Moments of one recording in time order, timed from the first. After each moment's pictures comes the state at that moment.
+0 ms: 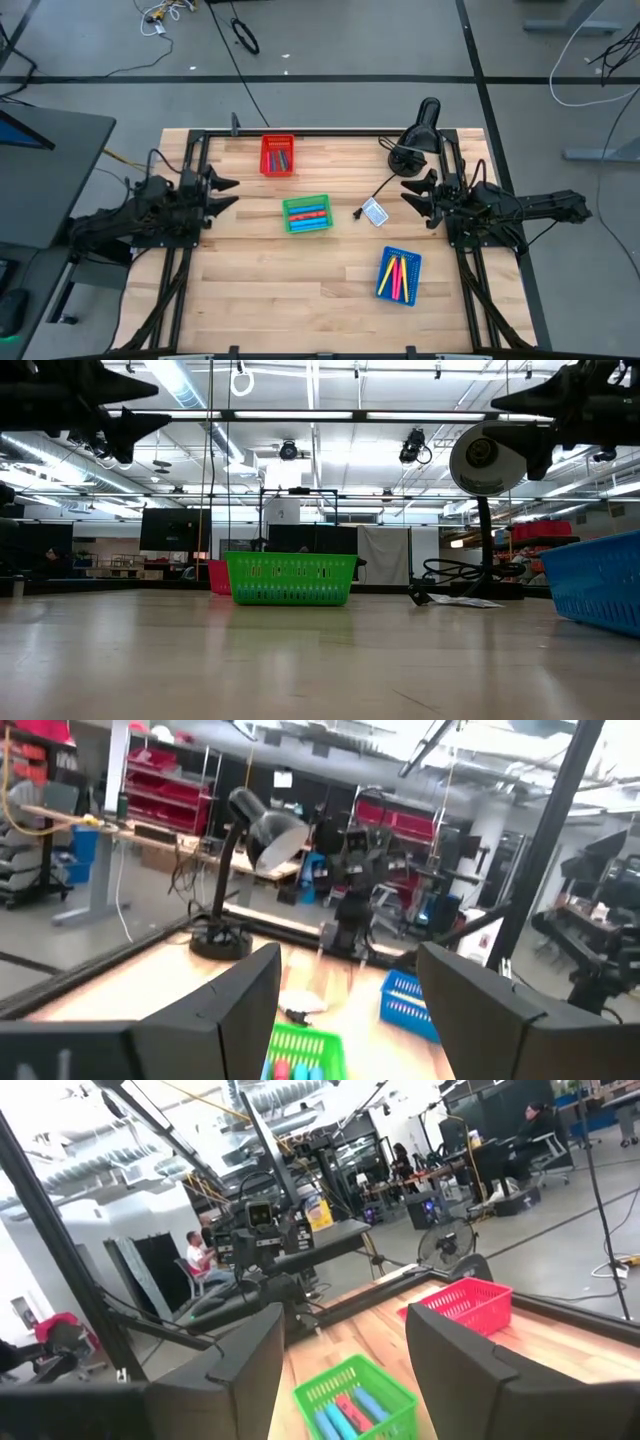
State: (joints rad) left arm 0.23 0.00 0.18 -0.01 0.08 -0.27; right arm 0.05 0.20 0.08 0.30 0.26 0.33
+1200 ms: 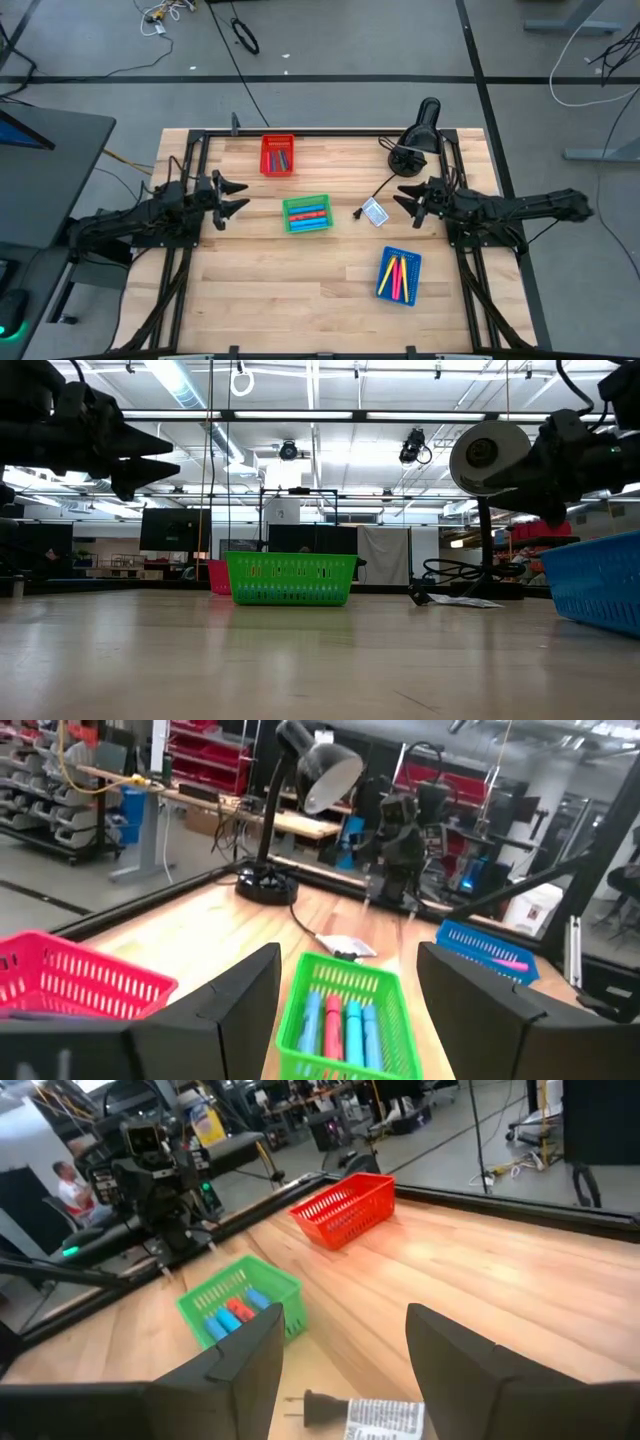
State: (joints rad) left arm 0.23 0.01 0.01 0.02 0.00 -0.24; right arm 0.05 0.24 0.02 0.07 0.45 0.44
